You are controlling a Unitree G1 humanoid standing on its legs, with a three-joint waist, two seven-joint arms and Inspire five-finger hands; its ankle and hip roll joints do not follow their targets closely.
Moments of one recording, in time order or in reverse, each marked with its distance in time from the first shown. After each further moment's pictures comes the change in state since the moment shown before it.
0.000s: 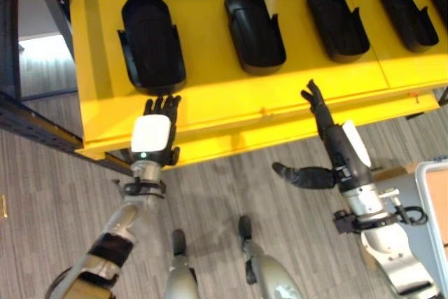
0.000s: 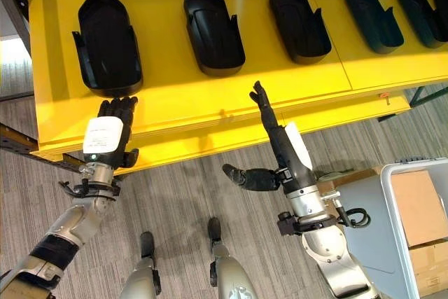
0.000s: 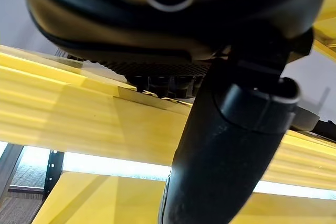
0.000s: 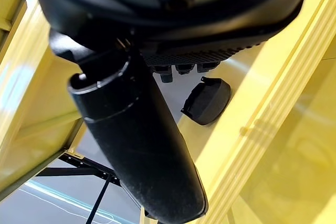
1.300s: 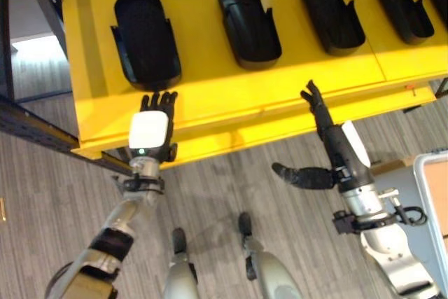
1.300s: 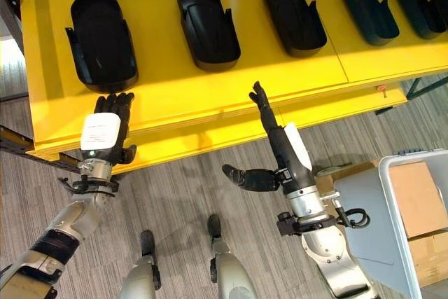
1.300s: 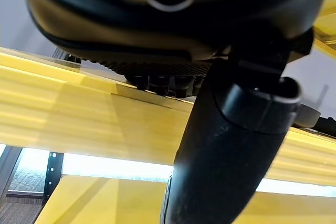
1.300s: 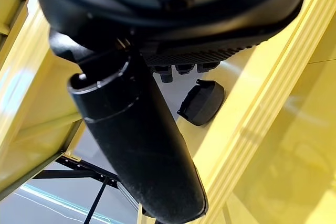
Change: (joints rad) left arm -0.047 0.000 -0.003 0.039 -0.002 0.012 0.018; right arm -0.003 -0.011 0.010 -0.001 0.000 -0.001 -0.010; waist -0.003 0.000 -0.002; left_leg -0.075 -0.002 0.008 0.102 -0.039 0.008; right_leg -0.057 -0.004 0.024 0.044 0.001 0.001
